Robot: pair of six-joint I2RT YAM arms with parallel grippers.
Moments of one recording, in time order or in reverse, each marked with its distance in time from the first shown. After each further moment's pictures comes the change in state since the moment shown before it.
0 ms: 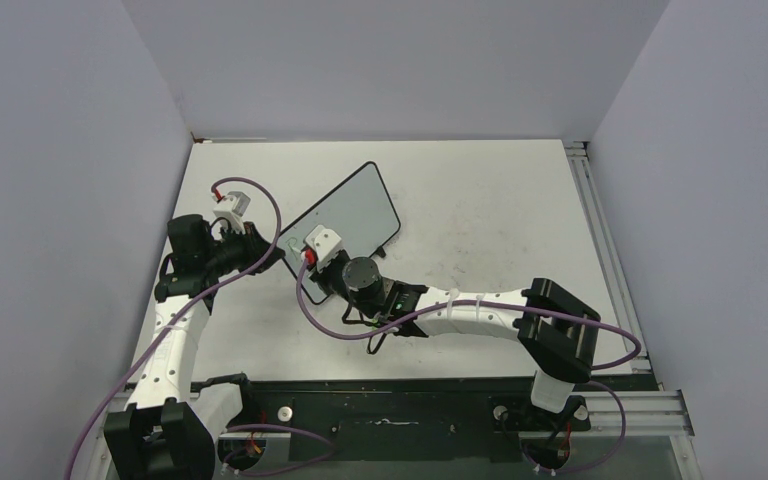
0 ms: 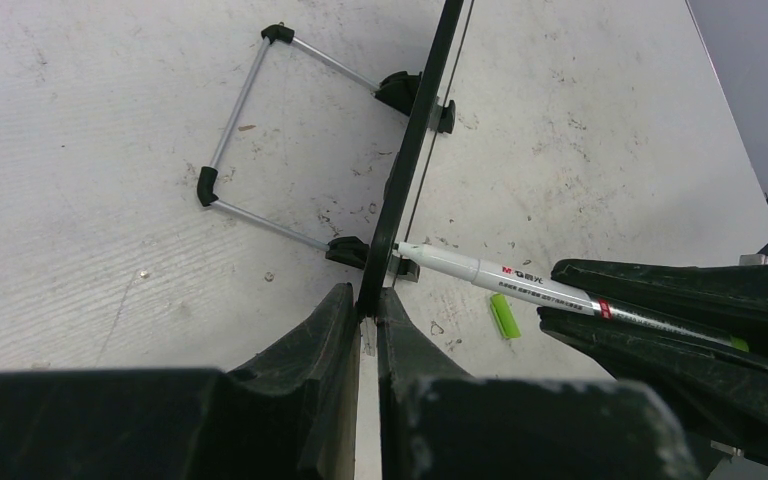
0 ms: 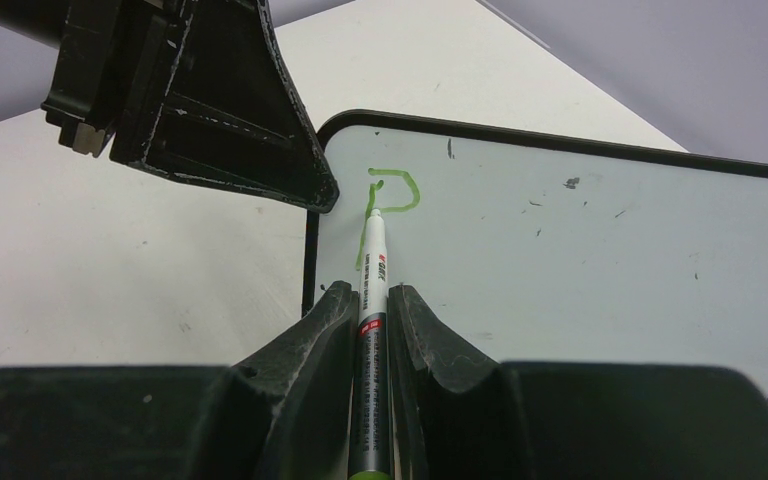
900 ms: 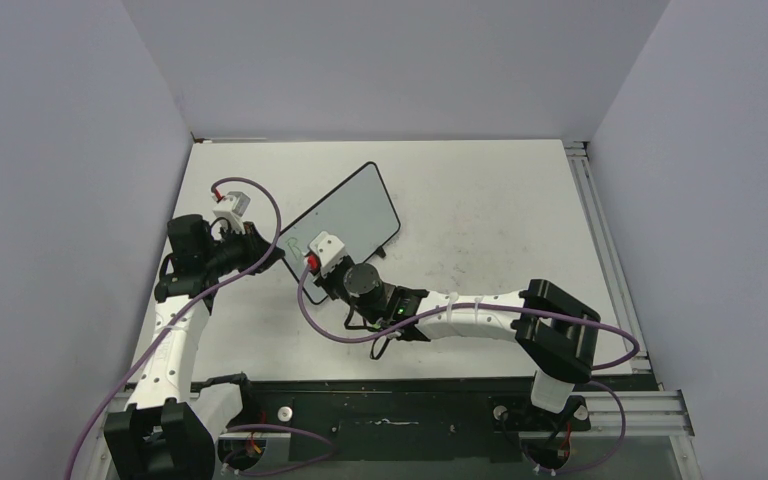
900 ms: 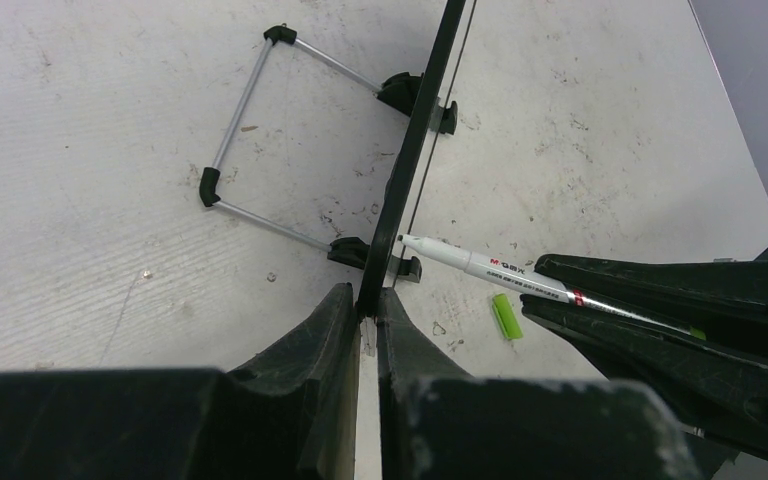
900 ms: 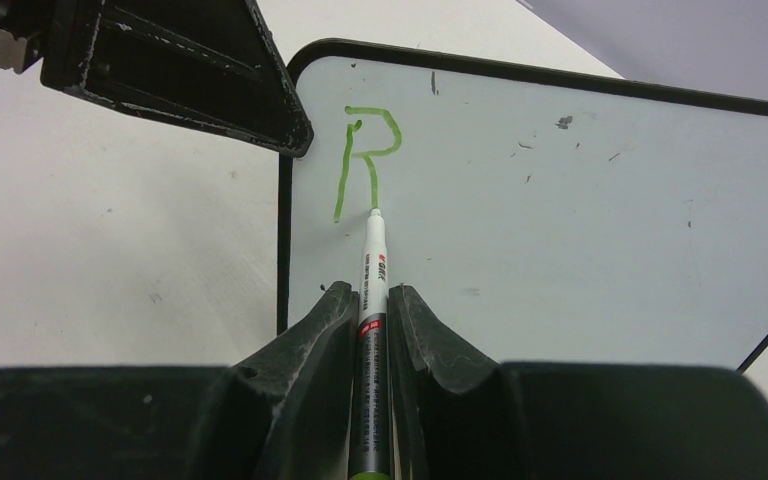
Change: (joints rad) left arm 0.000 -0.002 0.000 0.000 -0.002 0.002; right arm 0.000 0.000 -0.047 -0.001 0.052 0.000
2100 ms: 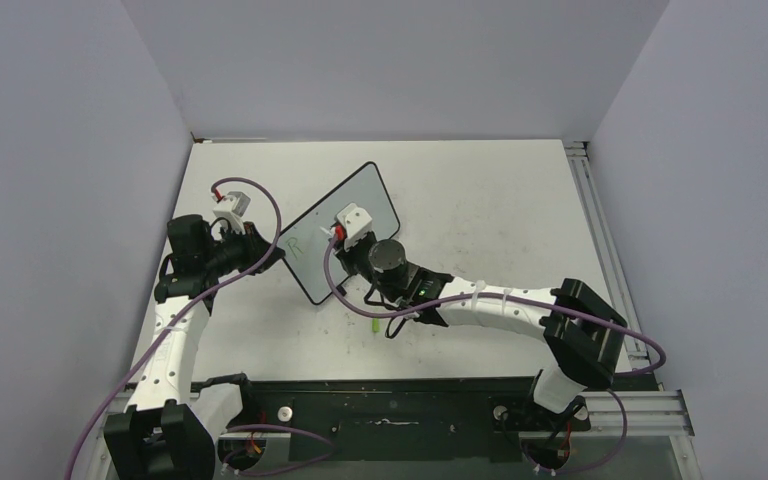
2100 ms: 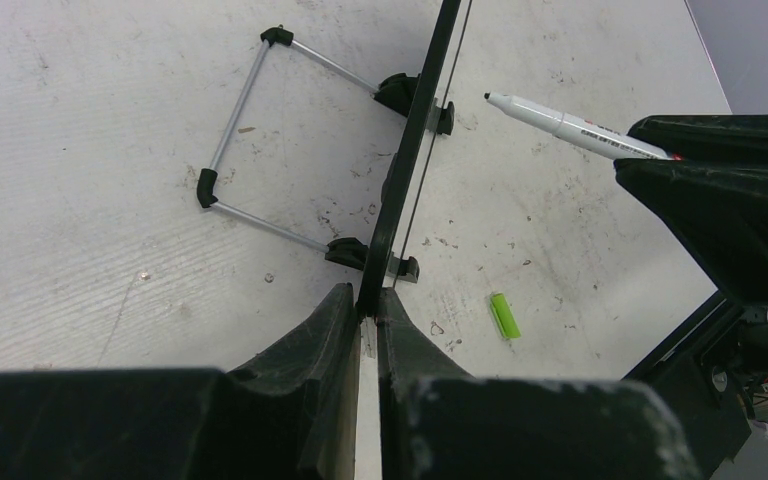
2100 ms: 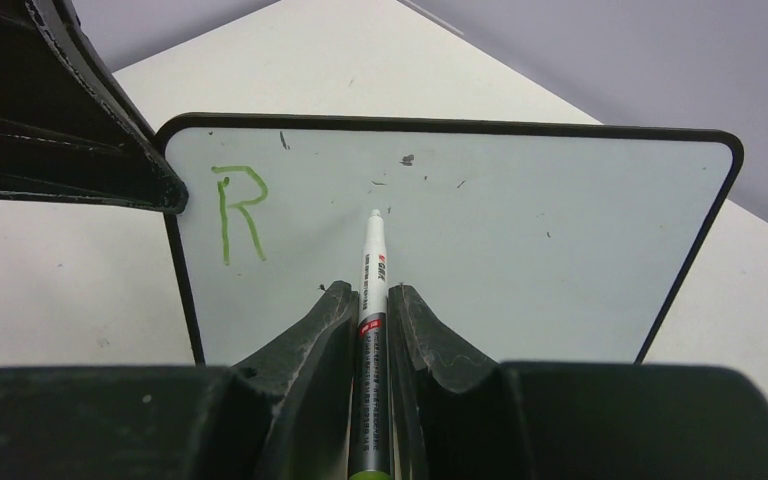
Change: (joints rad) left arm 0.000 -0.006 0.000 0.000 0.001 0.000; right arm -0.102 -0.113 -0.027 -0.028 -0.042 0.027
